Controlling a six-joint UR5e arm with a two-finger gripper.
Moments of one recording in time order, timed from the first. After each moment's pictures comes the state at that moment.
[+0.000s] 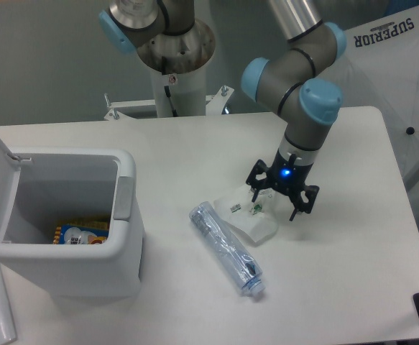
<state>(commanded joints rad) 2.73 -1.96 -1.90 -0.77 1.23 1.24</state>
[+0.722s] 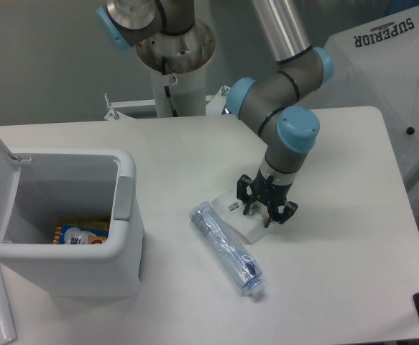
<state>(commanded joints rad) 2.66 -2.01 -1.86 -0.77 1.36 1.24</state>
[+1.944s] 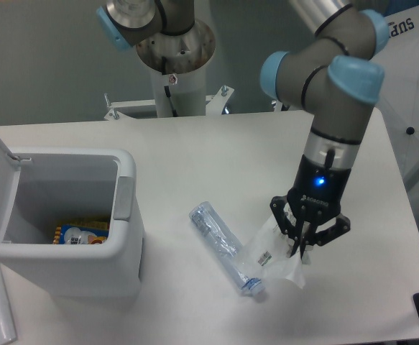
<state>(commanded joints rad) 2.66 -1.97 -1.33 -0.80 0.91 0.71</state>
